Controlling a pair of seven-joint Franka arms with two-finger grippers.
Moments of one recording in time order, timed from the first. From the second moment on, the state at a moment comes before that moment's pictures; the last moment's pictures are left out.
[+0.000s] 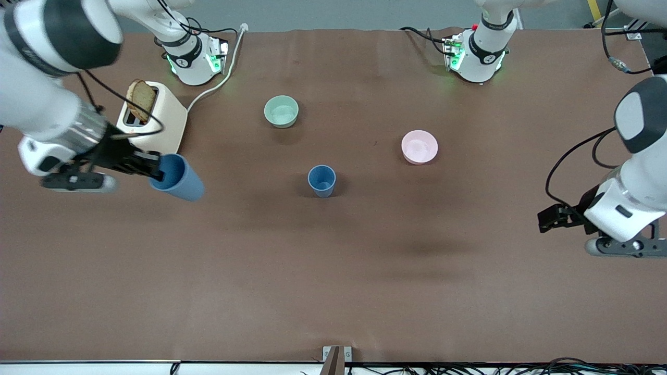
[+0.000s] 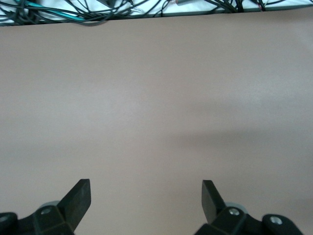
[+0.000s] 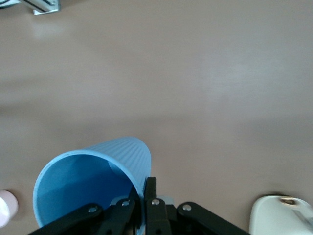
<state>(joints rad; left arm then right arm) 0.05 0.39 -0.19 -1.29 0.11 1.78 -0.08 0.24 0.13 0.00 -1.63 0.17 1.83 0.31</state>
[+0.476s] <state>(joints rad) -0.08 0.22 0.06 -1.30 0.02 1.68 -0.08 0.49 0.26 0.00 -1.66 0.17 2.00 0.61</state>
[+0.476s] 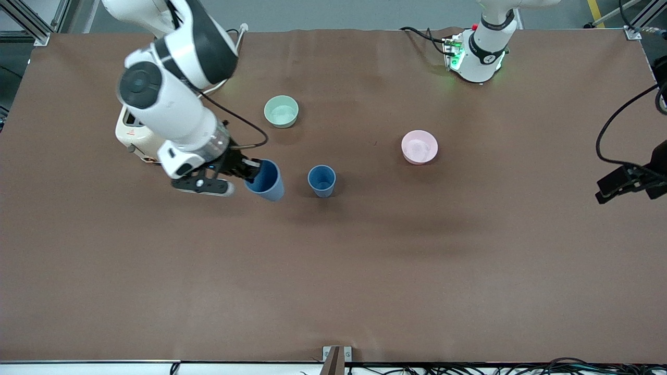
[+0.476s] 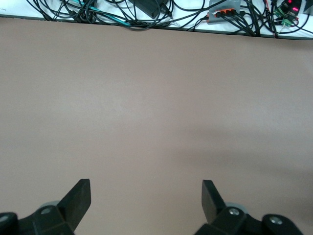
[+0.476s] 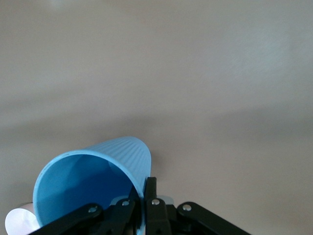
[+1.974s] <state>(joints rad) -0.09 0.06 0.06 -1.52 0.01 1.70 -0.09 0.70 0.37 0.00 -1.82 0.17 2.27 0.71</state>
